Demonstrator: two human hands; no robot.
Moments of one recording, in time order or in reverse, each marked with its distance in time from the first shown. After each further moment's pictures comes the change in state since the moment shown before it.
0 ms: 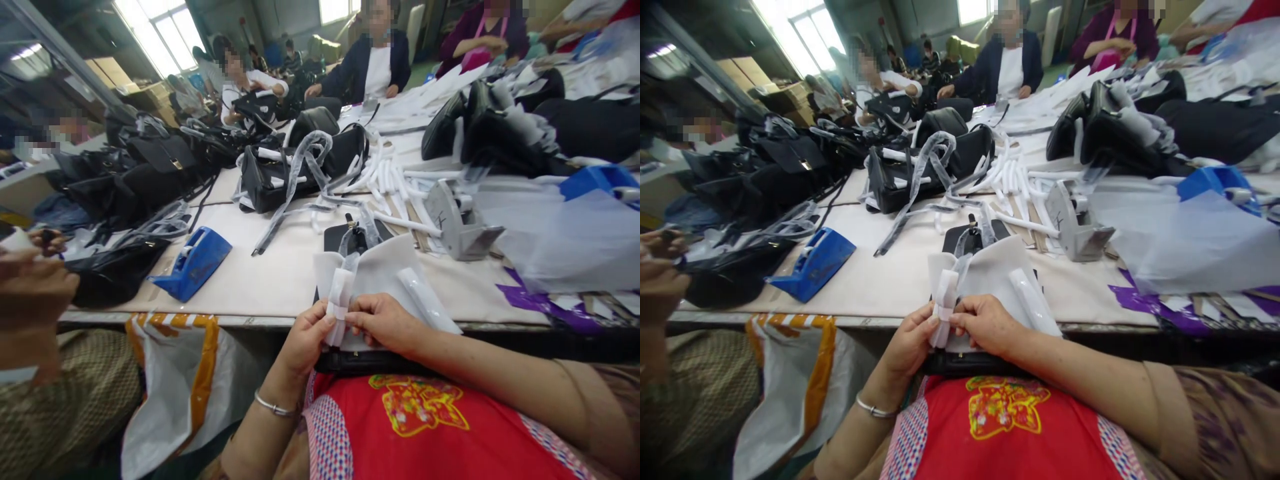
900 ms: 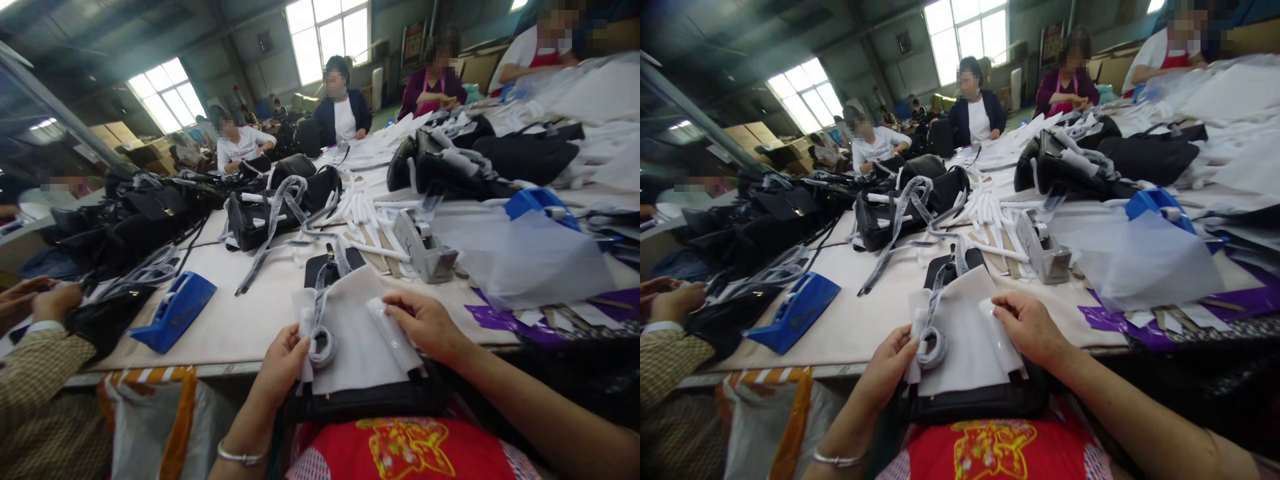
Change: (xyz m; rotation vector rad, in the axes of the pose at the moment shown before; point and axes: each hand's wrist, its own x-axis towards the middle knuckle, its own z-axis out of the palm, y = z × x) left_hand 0.025 0.025 0.010 0.439 0.257 0.017; right_hand -0.025 0.033 -0.121 -0.345 0.516 -0.343
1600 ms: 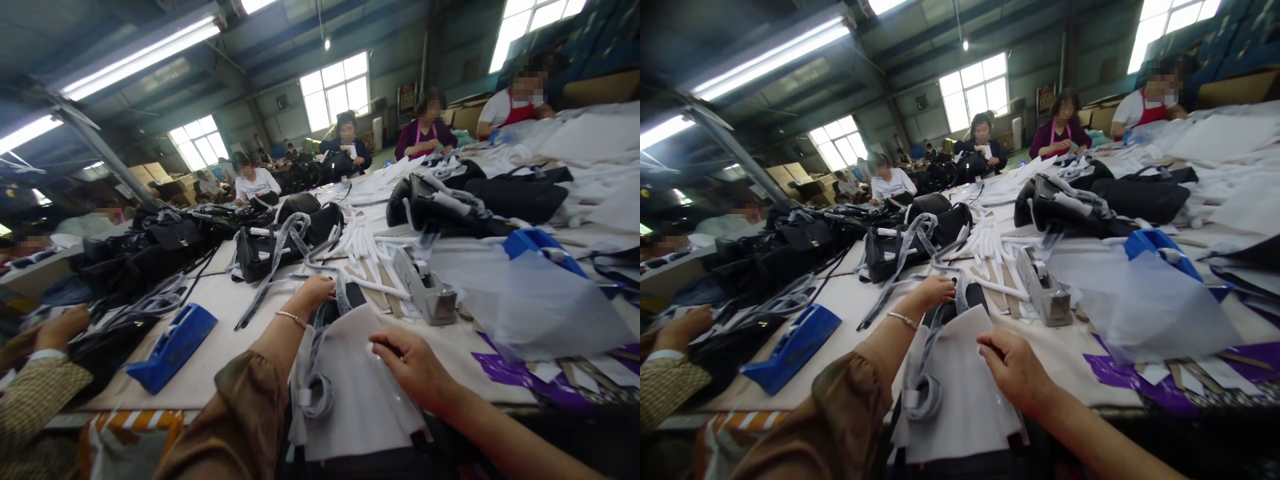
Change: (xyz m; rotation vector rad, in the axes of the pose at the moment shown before) left_hand 0.202 0.109 0.058 0.362 -0.093 -0.107; right_hand 0.018 -0.008 0.004 0.034 -0.015 -0.224
